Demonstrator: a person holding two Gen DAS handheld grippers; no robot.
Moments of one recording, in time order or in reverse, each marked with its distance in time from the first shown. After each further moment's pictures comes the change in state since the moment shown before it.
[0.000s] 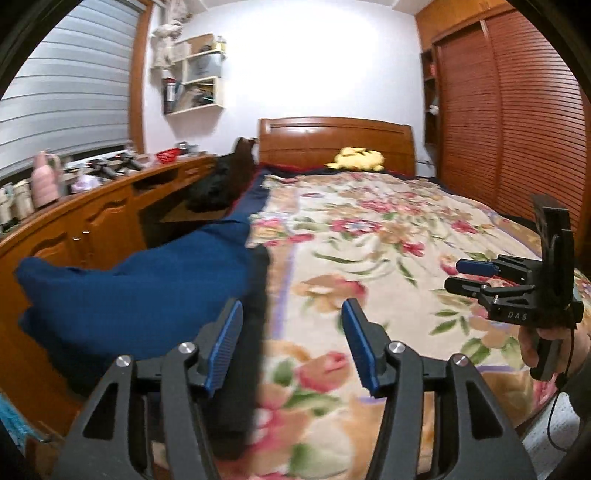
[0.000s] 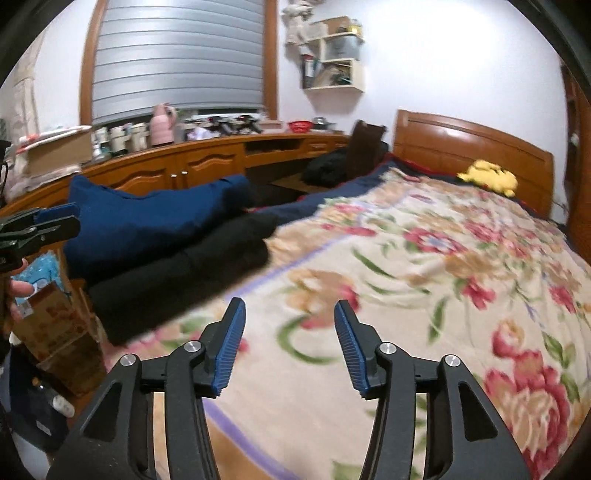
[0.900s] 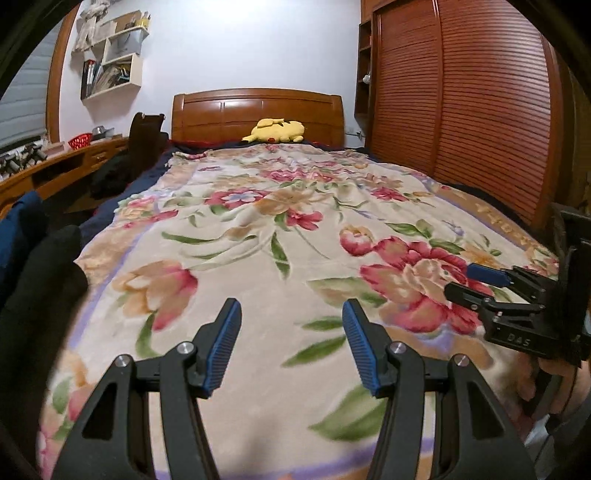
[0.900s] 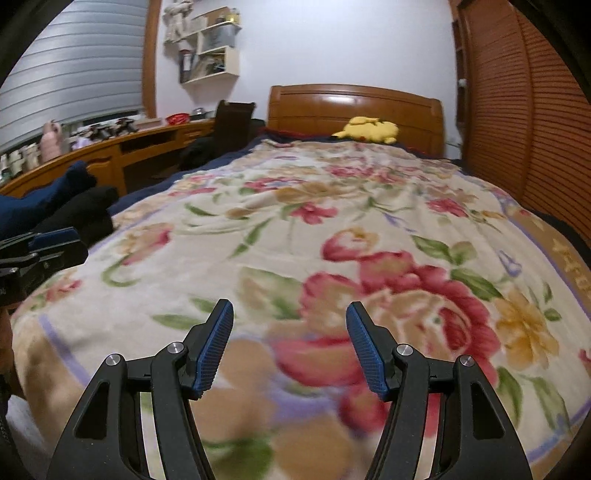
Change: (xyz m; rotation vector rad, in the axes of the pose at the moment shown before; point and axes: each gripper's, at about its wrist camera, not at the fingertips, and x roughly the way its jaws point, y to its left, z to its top) left arm 0.144 -0.214 -0.016 0.052 0.074 -0.237; right arm -0.072 -0.171 -0.117 0.206 0.019 -0.354
